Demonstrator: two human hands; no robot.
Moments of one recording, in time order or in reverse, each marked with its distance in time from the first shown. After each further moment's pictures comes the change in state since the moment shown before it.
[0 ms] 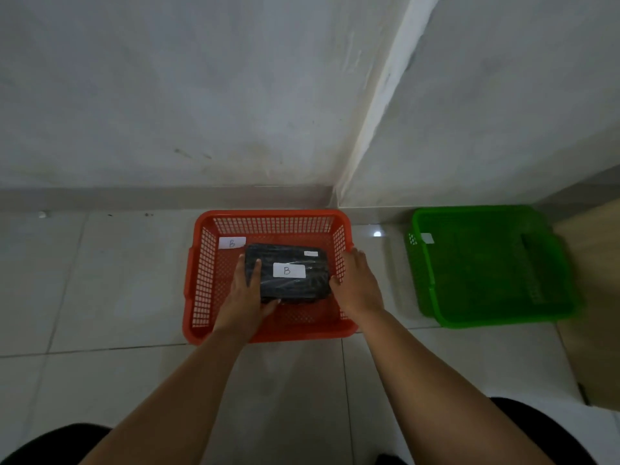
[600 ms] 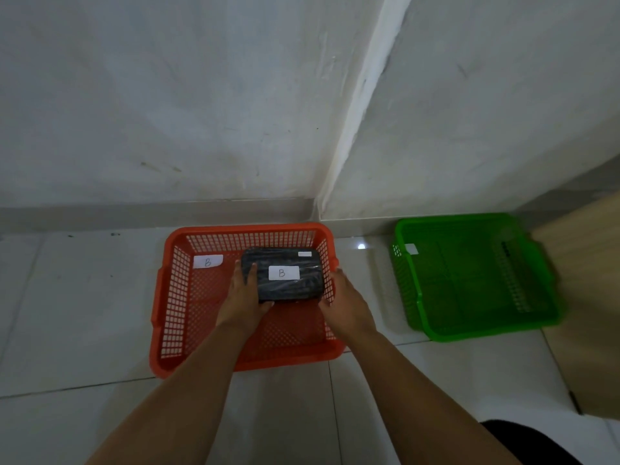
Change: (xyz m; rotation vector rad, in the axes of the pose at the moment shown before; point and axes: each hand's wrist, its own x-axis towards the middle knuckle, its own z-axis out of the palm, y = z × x) left_hand 0.056 0.021 0.022 -0.059 -0.021 0.012; right_hand 0.004 0.019 0.007 0.114 -0.006 0.030
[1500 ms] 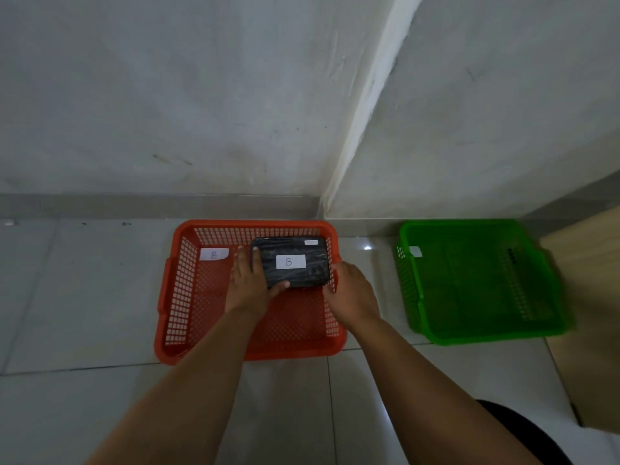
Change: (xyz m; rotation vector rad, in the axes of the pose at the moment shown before) left_hand 0.000 0.022 -0.010 0.049 0.095 -0.069; right_hand 0.008 -0.011 -0.021 -0.196 0.016 -0.086
